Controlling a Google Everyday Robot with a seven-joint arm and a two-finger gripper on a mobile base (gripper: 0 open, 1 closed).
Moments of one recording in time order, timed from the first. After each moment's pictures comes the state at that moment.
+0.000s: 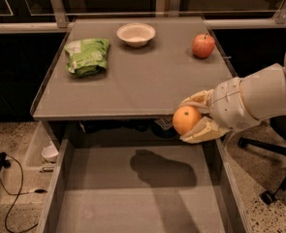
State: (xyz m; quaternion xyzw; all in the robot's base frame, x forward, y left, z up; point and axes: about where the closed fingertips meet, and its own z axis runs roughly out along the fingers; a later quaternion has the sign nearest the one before) arm 0.449 -0.125 0.861 -0.67 0.65 0.09 0.34
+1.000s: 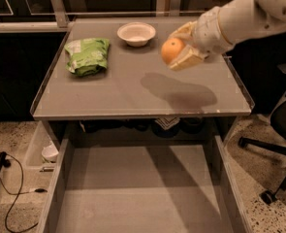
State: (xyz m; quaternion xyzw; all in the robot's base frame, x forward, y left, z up) arm 0.619 -0.117 0.938 -0.67 0.61 0.04 0.42
